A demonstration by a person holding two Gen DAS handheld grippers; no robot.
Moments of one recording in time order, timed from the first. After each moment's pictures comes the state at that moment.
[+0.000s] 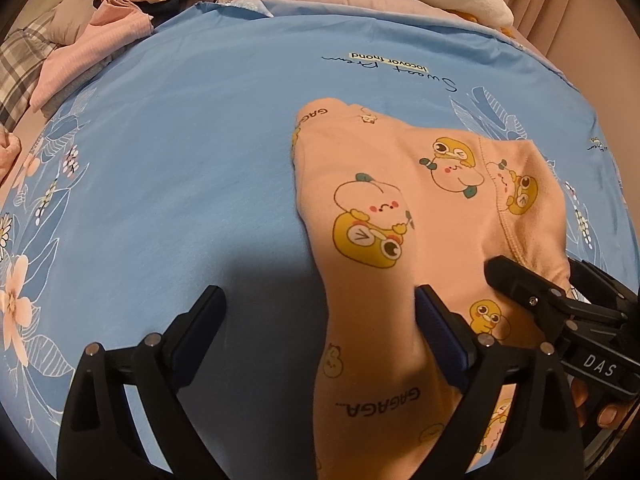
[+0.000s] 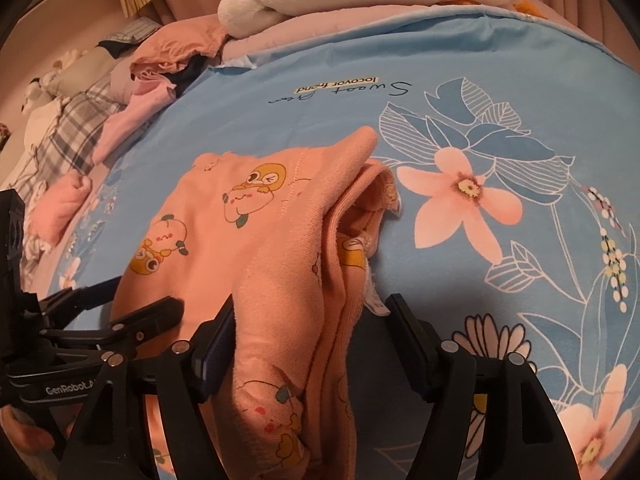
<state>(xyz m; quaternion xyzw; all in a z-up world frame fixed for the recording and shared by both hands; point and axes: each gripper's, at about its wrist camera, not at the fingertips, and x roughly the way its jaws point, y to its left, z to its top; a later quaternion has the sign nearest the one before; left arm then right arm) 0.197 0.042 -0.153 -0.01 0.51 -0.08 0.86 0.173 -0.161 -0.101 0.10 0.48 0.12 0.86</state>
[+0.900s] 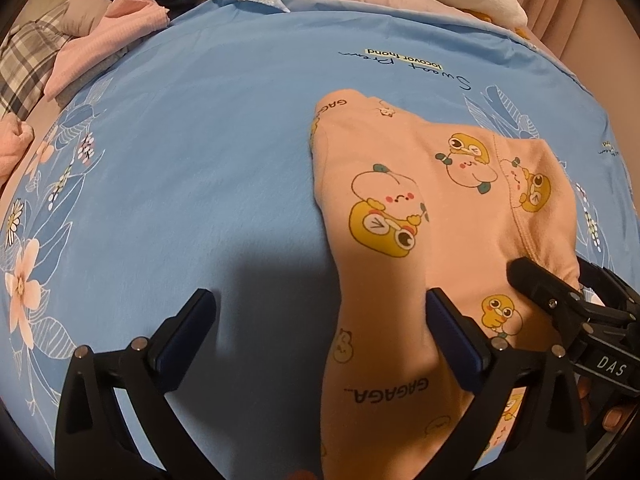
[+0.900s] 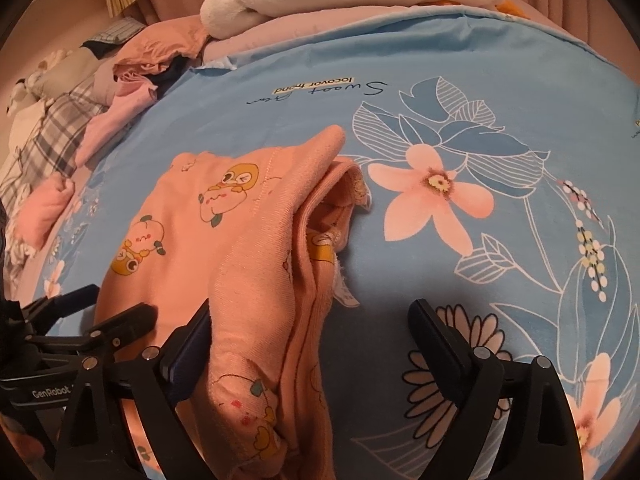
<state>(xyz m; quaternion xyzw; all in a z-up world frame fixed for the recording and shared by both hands) 0.194 0.050 -0.152 -0.02 0.52 -0.06 0.85 0.169 -0.168 -0.100 0.09 0.48 0.09 0.87</state>
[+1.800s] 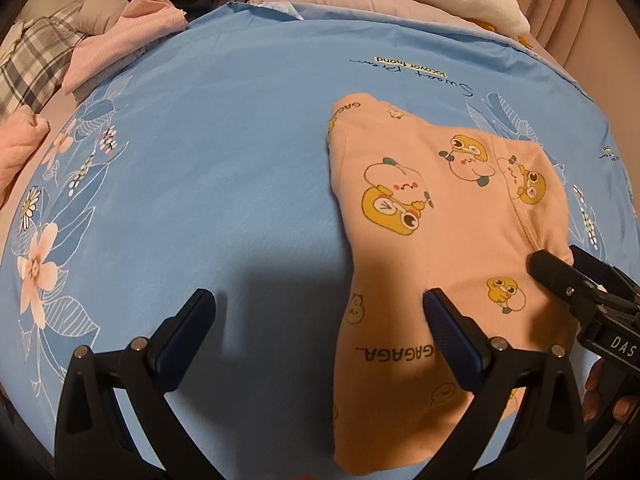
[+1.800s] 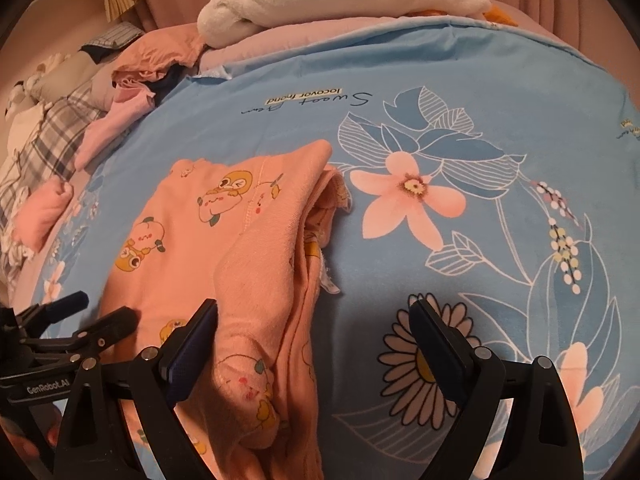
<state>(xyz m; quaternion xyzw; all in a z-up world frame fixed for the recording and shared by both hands) 0.176 0.059 -0.144 -0.02 0.51 -0.04 0.86 0.154 -0.178 -0.088 0.08 0.47 0.08 0.87</state>
